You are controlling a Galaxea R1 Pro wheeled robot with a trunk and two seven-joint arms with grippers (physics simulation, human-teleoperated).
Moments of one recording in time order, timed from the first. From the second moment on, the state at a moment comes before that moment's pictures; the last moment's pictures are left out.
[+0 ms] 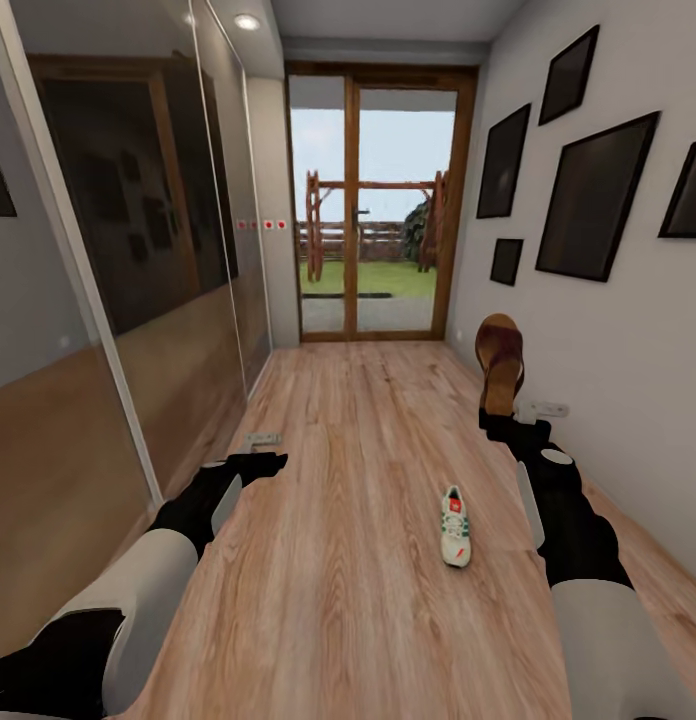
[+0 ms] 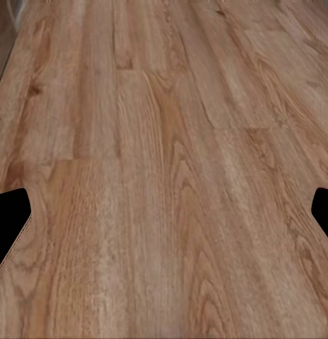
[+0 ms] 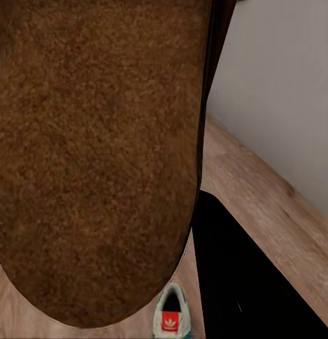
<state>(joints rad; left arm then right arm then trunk) -0.92 -0.05 0.09 -0.51 -0.03 0.30 -0.10 -0.72 -0.01 -0.20 -1.17 0.09 0.38 -0.02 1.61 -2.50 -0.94</state>
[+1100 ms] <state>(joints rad) -0.92 -0.06 0.09 -0.50 -0.03 0.30 -0.10 -0.66 -0.01 -0.20 -1.15 0.09 0.10 -0.02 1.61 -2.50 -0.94</state>
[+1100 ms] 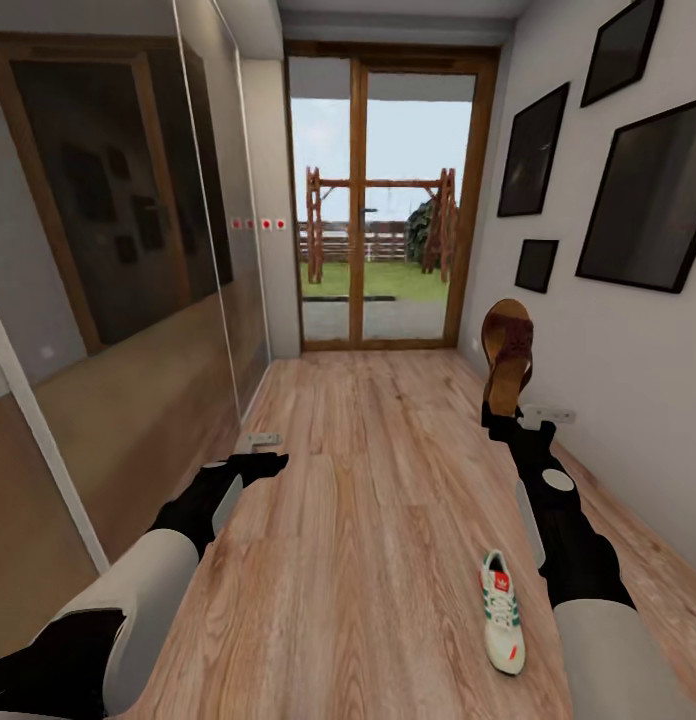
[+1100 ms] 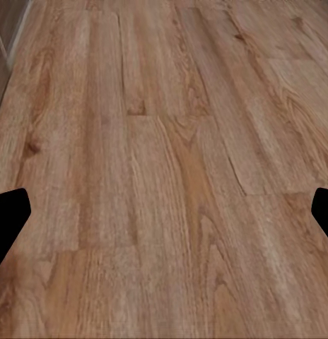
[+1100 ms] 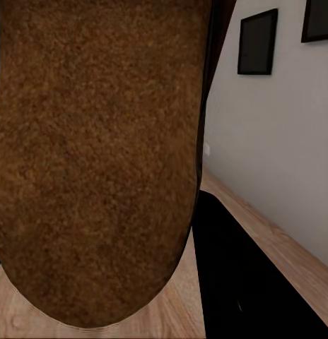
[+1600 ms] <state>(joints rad) -0.92 -0.06 0.09 -0.50 -0.03 0.29 -0.10 -0.66 -0.01 -0.20 -1.15 0.09 0.10 -0.02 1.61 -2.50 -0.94</state>
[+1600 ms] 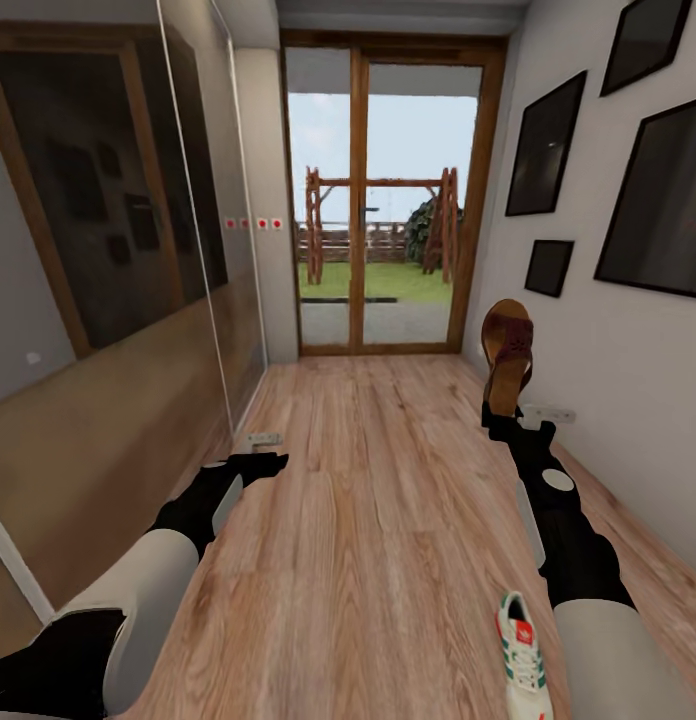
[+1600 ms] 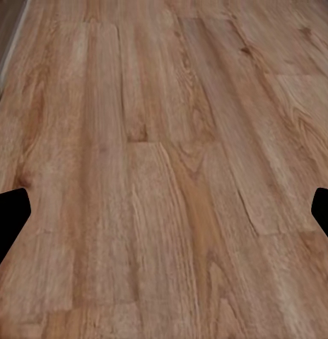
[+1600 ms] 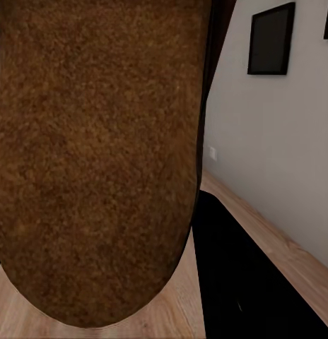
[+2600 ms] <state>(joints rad) -0.92 -0.06 0.09 -0.50 -0.03 0.29 -0.10 -0.66 -0.01 -0.20 -1.15 0.09 0.10 -0.02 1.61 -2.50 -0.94</state>
